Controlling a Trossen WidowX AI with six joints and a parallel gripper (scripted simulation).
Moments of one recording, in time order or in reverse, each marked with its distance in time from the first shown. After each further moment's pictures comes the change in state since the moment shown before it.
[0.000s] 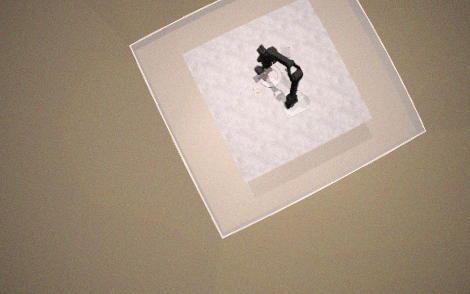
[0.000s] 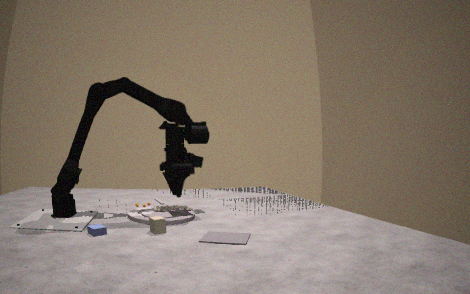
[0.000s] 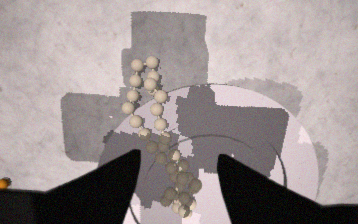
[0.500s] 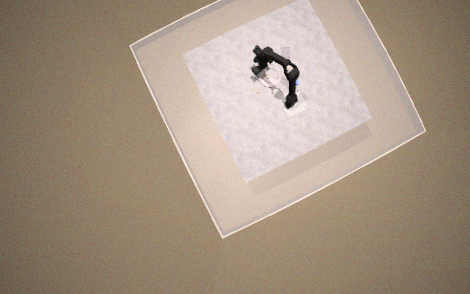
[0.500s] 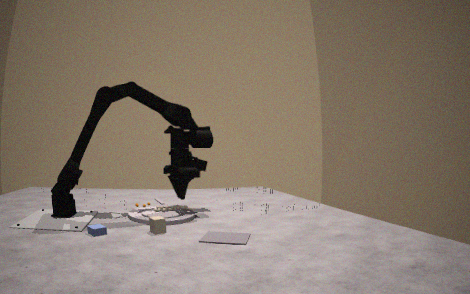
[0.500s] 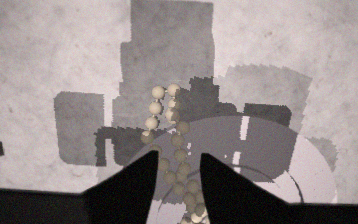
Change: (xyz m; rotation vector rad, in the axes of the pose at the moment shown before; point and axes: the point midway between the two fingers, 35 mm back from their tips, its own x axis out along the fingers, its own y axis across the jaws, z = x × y) arm 0.011 0.017 0.019 -0.034 0.004 0.001
